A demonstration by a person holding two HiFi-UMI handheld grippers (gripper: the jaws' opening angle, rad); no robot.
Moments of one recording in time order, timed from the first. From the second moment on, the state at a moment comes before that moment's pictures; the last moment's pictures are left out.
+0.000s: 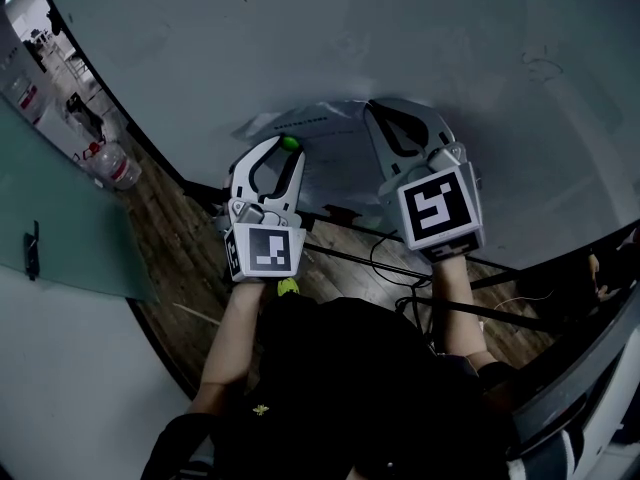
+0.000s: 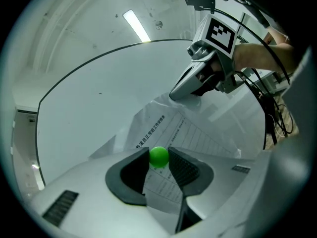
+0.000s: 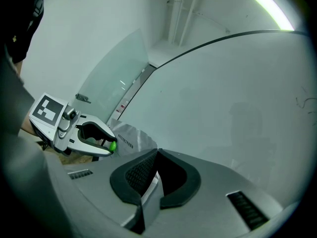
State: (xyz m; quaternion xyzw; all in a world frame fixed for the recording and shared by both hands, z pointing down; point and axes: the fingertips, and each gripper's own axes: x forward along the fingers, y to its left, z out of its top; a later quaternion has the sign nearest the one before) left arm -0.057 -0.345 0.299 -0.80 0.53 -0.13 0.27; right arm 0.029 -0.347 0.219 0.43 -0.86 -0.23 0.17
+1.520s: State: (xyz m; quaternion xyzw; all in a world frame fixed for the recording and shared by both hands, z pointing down) left arm -0.040 -0.290 0.311 -0.78 0.54 -0.17 0.25; right arm 0.046 -0.282 0.242 0.35 -0.91 -0.18 0.11
